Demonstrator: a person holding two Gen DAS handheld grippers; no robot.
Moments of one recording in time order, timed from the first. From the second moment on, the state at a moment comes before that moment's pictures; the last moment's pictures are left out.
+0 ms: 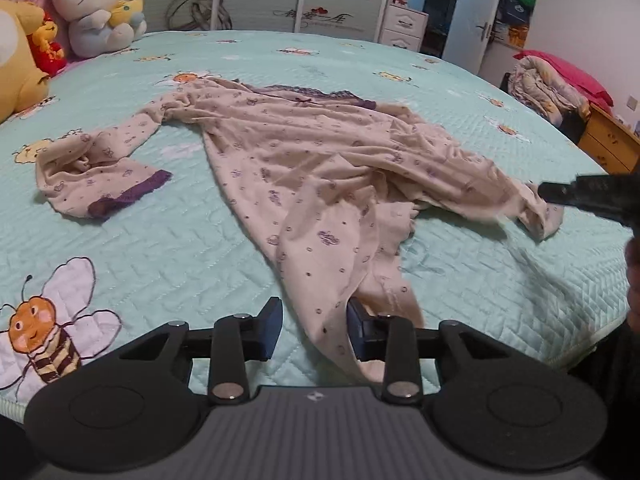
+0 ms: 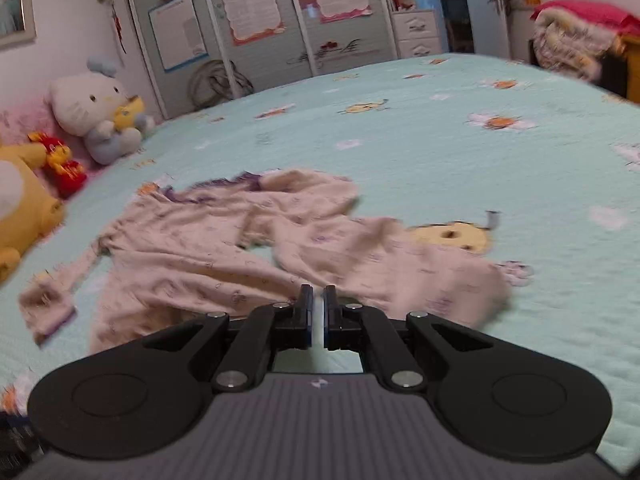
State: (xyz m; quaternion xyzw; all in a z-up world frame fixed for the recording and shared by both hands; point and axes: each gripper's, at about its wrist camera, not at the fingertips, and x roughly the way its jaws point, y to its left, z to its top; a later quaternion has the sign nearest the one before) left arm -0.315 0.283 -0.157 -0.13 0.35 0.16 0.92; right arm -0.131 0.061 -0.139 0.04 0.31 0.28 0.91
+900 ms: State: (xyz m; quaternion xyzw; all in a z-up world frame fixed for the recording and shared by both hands) left arm -0.358 0.327 -0.078 -0.03 0.21 0.32 0.92; right arm -0.125 0.093 -0.151 0.00 0.25 0.30 0.92
